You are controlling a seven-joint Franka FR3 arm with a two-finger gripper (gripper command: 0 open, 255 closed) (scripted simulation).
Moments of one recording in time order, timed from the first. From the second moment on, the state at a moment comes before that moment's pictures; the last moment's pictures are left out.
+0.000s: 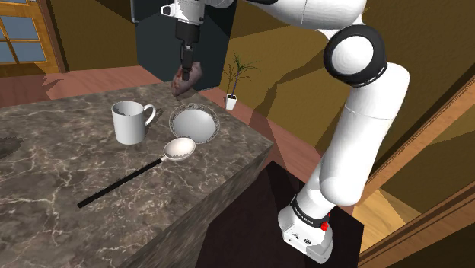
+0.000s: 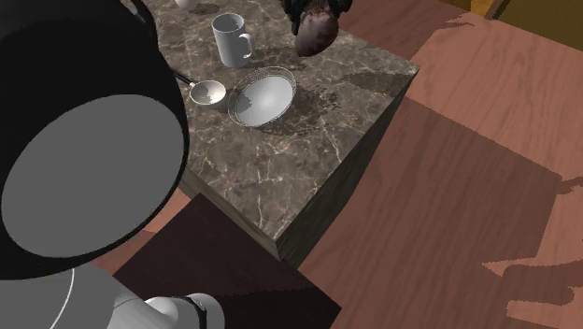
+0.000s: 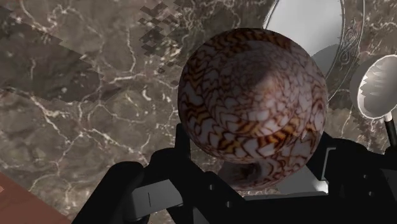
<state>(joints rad) 0.15 0.21 0.02 -1.47 0.09 1.58 -0.81</state>
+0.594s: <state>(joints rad) 0.19 -0.10 0.06 -1.86 0.11 1.67 -0.74</state>
